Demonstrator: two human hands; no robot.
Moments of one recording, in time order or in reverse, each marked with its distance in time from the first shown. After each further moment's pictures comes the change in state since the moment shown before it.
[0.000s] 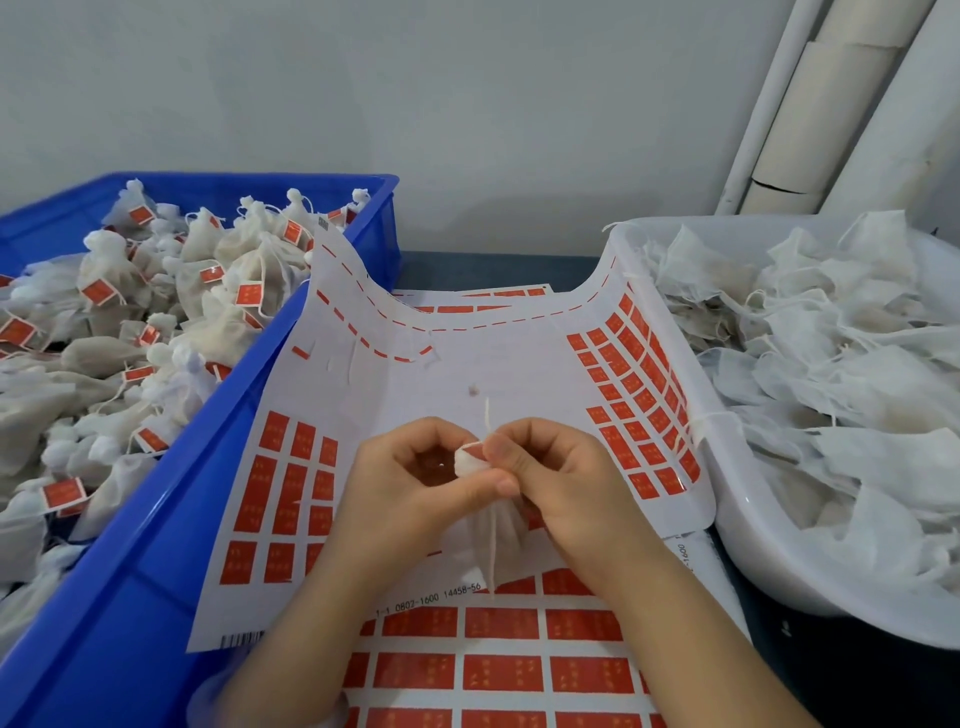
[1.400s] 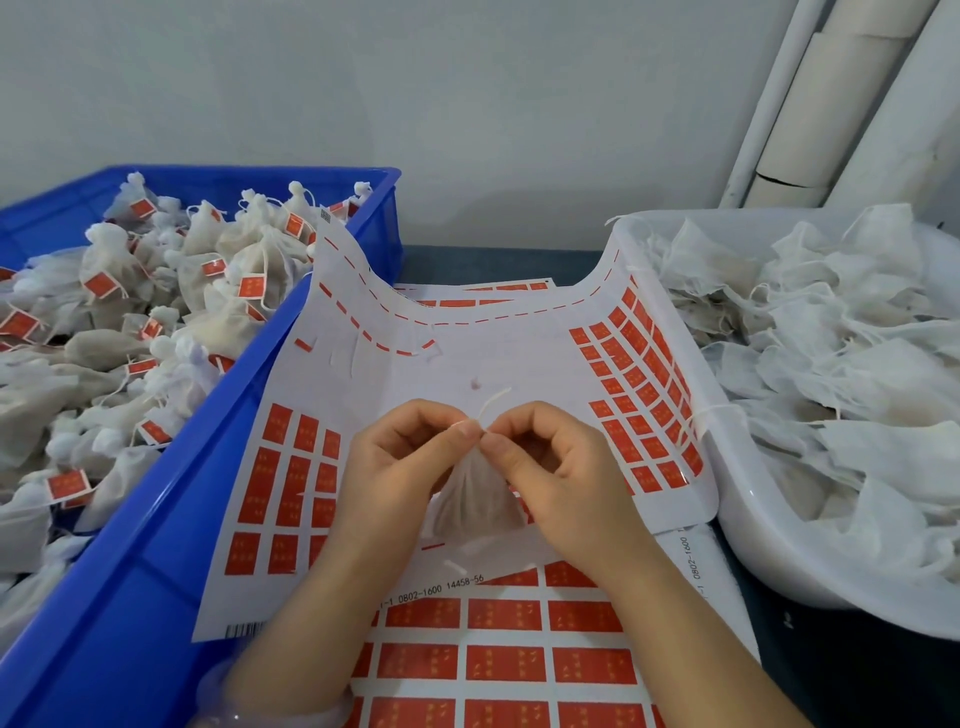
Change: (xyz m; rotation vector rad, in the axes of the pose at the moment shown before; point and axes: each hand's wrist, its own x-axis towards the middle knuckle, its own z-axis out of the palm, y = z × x) left_hand -0.001 0.004 0.003 -0.261 0.134 -0.134; right_hand 0.002 0.008 0.003 -0.241 0.097 -0.204
